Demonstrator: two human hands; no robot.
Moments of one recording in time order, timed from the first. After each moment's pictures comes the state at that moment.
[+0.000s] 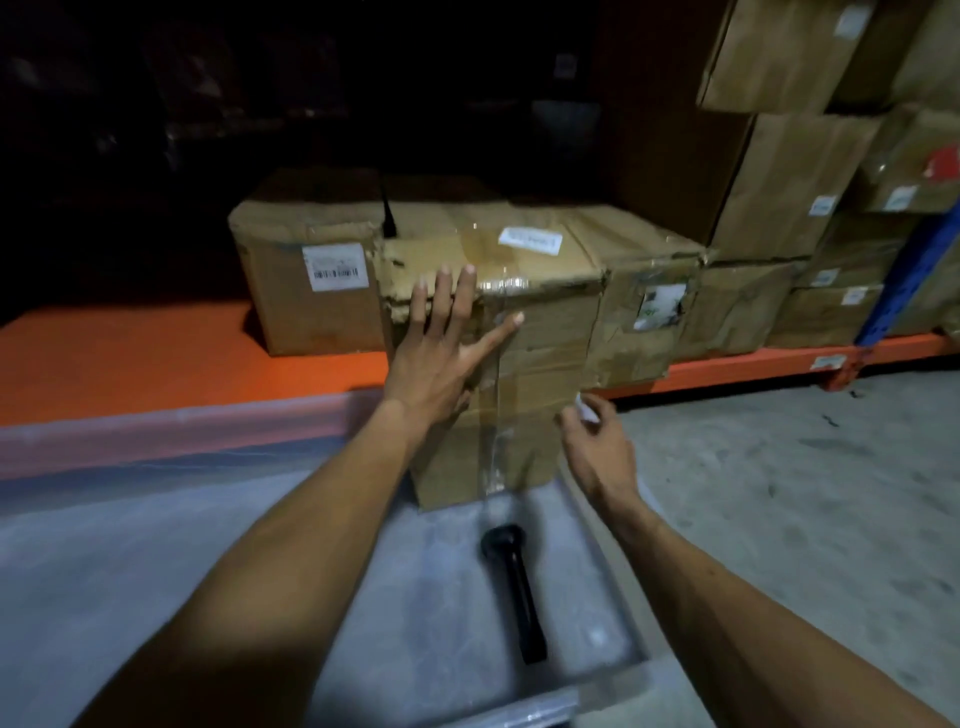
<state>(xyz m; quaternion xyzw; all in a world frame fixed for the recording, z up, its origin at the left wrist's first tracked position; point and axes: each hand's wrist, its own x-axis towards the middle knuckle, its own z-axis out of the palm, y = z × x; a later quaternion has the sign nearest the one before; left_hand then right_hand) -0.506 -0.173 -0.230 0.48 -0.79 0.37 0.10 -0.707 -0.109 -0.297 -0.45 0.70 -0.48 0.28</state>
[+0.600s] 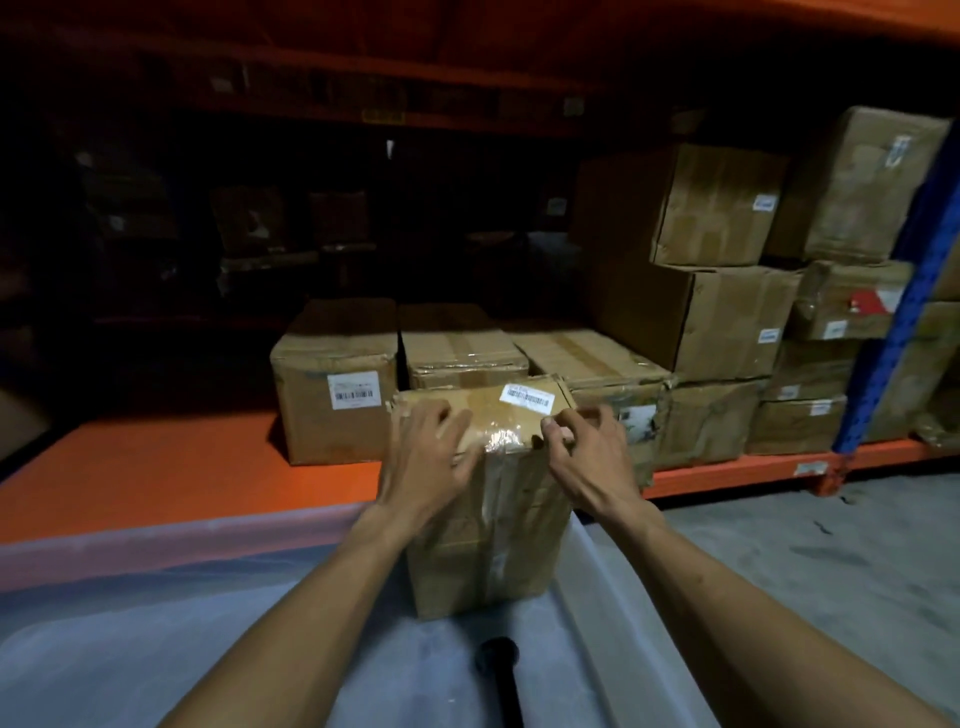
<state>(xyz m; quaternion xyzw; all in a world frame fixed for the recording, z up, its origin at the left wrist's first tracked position) -0.509 -0.140 -0.170 0.49 -0.76 0.19 0.38 -0.727 -0.121 -0.158 -0.66 0.66 -0.36 0.05</state>
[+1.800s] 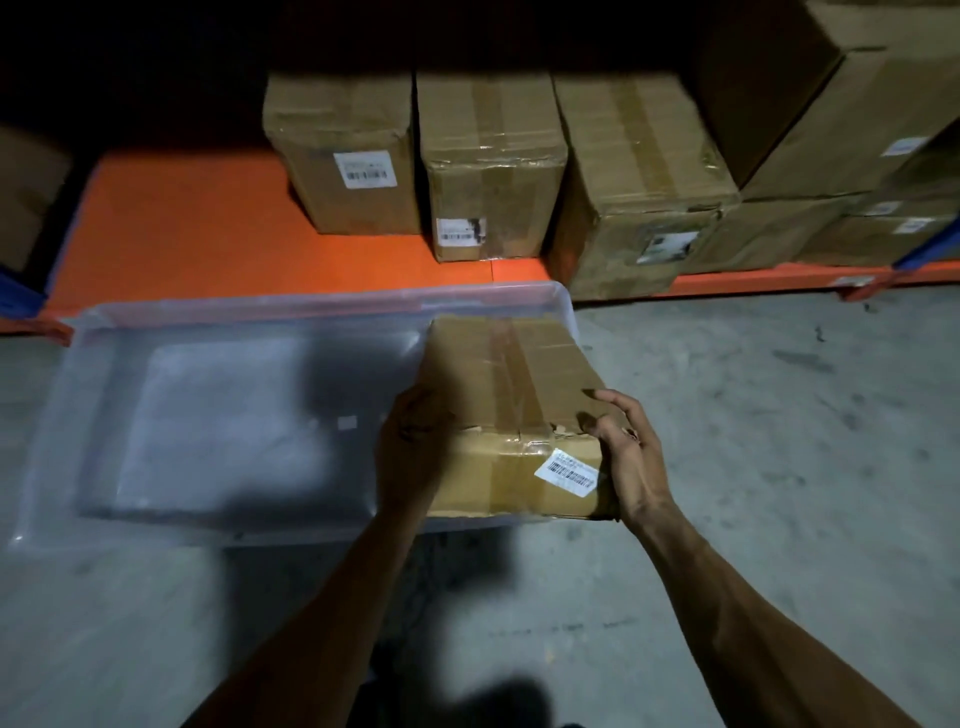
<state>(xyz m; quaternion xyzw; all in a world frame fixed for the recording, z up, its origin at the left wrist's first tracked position) -0.539 0.007 -0.112 0.69 -0.29 -0.46 0.49 -0.772 0.001 -0.083 -0.32 0.67 -0.40 0.54</state>
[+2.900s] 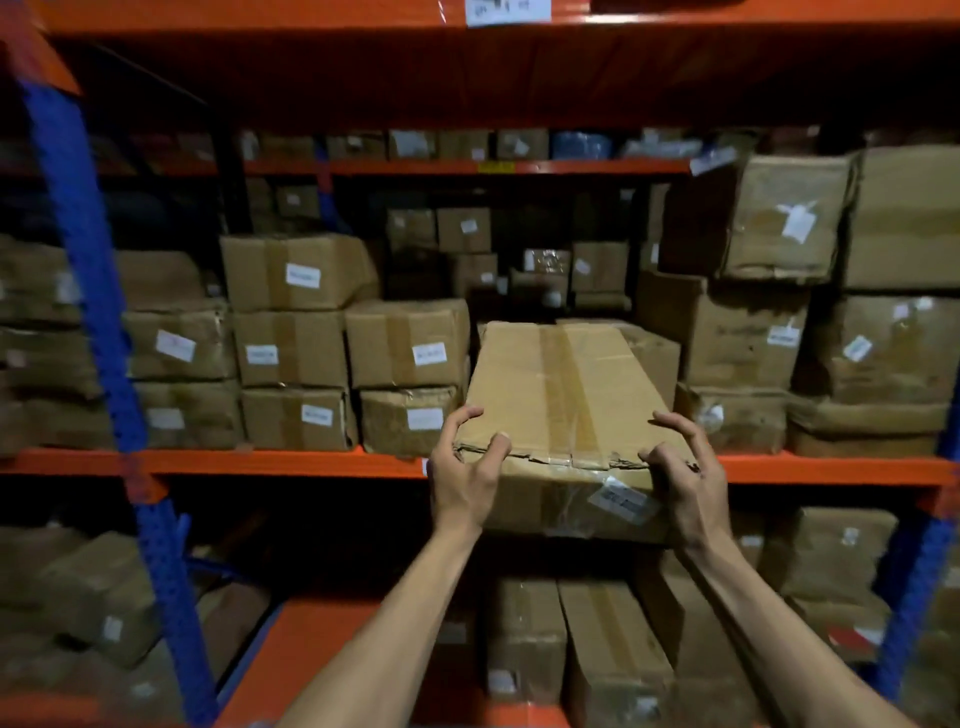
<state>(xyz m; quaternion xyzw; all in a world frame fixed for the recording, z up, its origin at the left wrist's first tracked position) -0.556 0.082 0.667 0.45 -0.50 -0.19 0.72 -0.783 0.058 0.657 -0.57 0.39 -0.66 0.30</state>
